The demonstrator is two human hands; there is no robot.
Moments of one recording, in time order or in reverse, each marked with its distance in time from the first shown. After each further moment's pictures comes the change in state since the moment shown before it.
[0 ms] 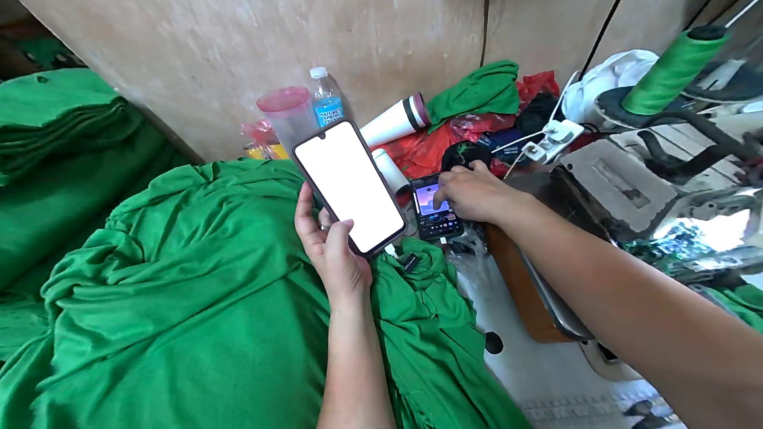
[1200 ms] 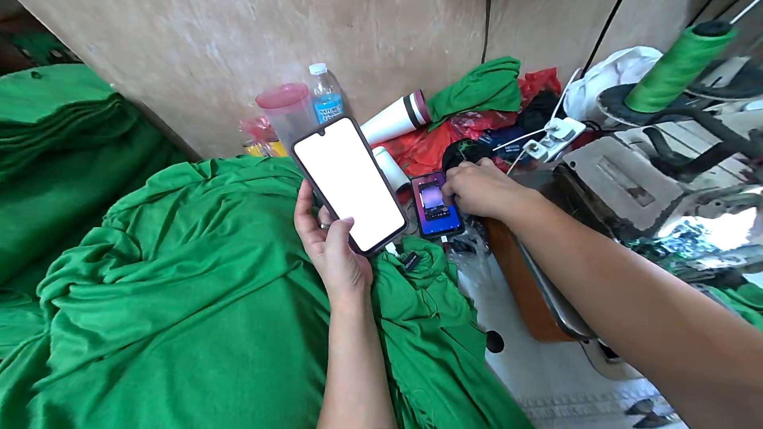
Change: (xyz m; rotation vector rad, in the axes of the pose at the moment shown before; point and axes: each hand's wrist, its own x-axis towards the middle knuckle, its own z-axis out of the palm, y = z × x) left_hand 0.000 0.001 -0.001 -0.025 -0.007 -0.012; right_hand -0.003 -0.004 -0.011 -0.011 -0.081 0.108
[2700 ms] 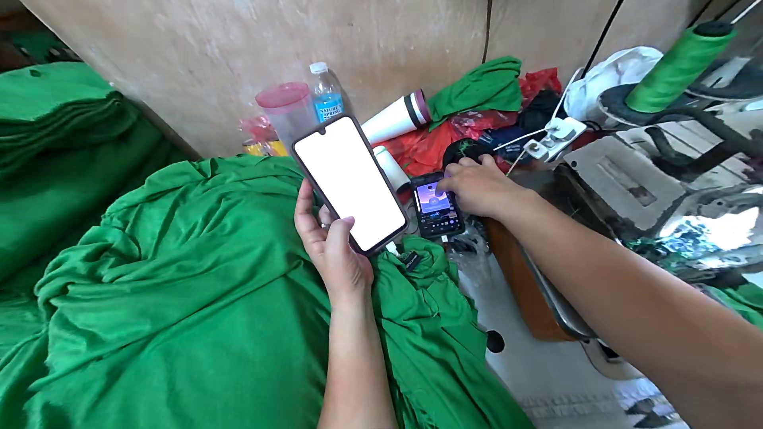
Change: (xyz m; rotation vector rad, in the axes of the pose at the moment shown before) left_hand 0.000 0.001 0.000 0.014 -0.009 0.009; right_hand 0.005 0.002 0.007 -0.012 0.069 0.017
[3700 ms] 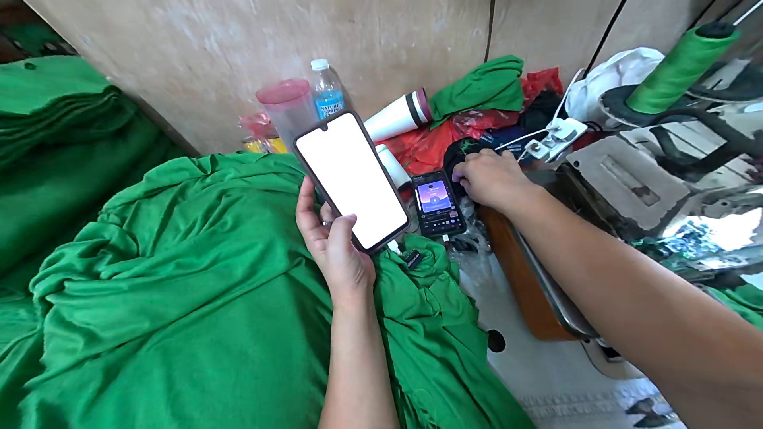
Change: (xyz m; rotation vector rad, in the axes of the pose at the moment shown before) left_hand 0.000 0.000 0.000 -0.030 0.003 -0.006; right_hand -0.002 0.006 -0.008 0.042 0.052 0.227
